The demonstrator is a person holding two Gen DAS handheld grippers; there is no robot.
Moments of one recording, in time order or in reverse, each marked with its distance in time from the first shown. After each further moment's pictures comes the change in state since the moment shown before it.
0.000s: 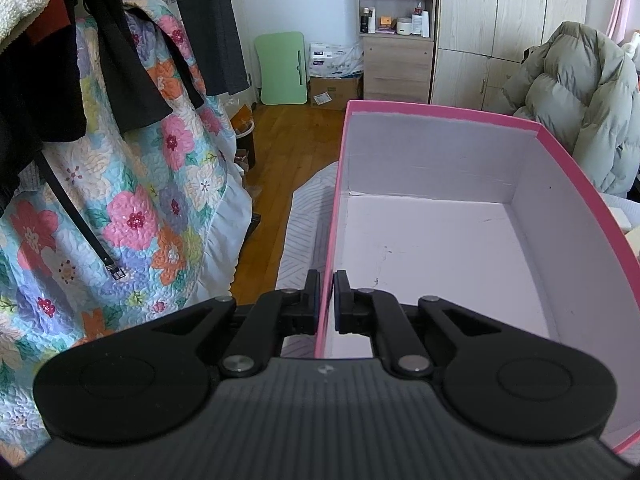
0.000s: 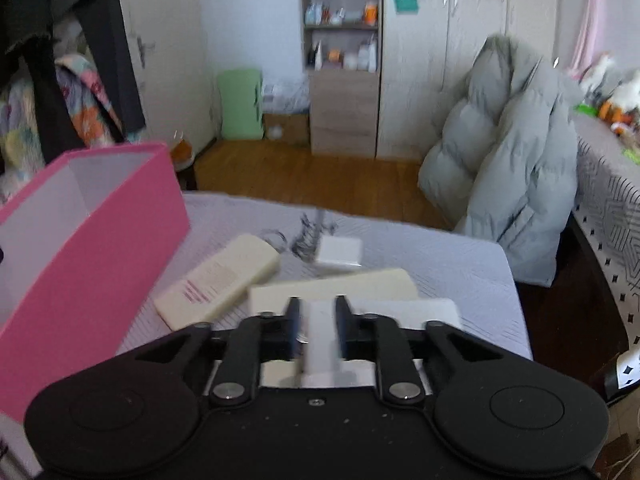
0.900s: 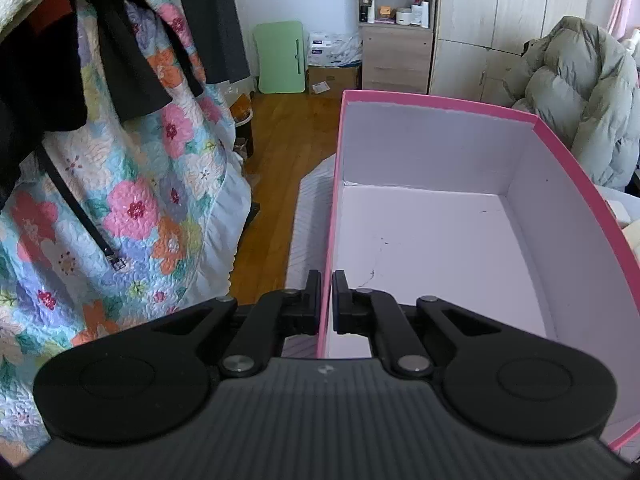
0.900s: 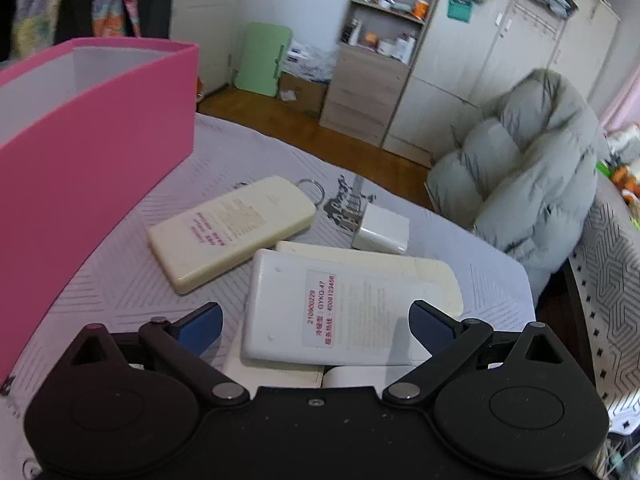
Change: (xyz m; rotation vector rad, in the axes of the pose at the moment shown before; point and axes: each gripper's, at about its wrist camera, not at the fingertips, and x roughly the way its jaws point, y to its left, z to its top) left arm -0.001 0.010 -0.001 0.002 0.030 -0.014; right arm 0.053 0.066 -0.023 -0.234 0.044 -0.112
